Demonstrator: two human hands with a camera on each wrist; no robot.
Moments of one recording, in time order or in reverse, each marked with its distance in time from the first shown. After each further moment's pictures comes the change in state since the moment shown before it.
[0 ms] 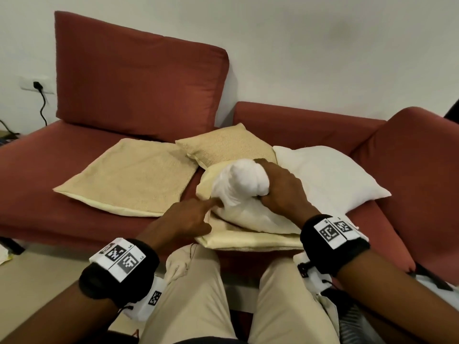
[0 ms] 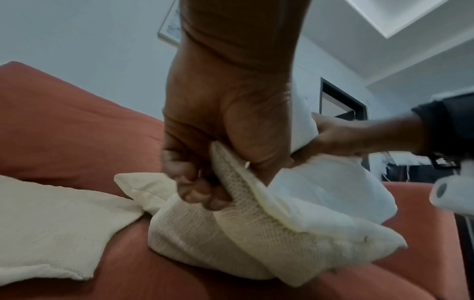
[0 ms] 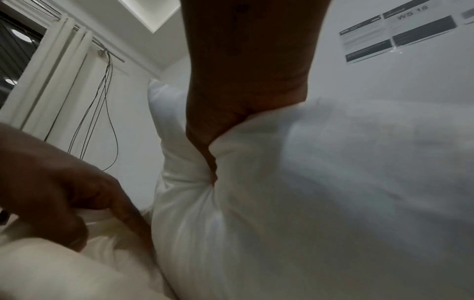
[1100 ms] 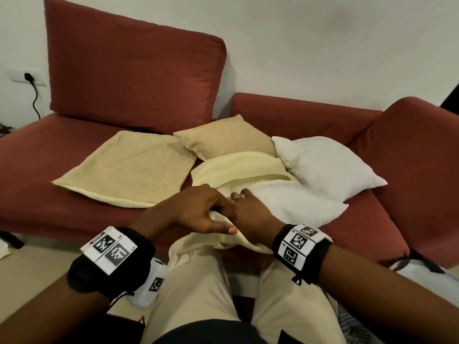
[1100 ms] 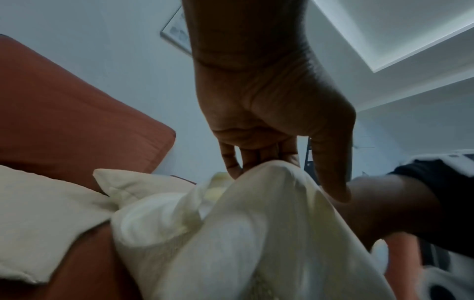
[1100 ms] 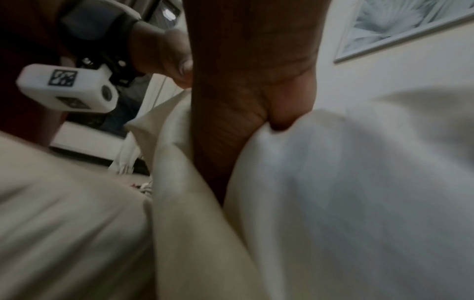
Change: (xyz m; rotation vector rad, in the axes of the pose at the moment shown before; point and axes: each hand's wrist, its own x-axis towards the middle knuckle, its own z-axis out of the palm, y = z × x) left_hand -0.025 0.017 -0.026 -0.203 0.079 0.520; right_hand -0.032 -0.051 0.065 -0.496 -0.364 -0.508
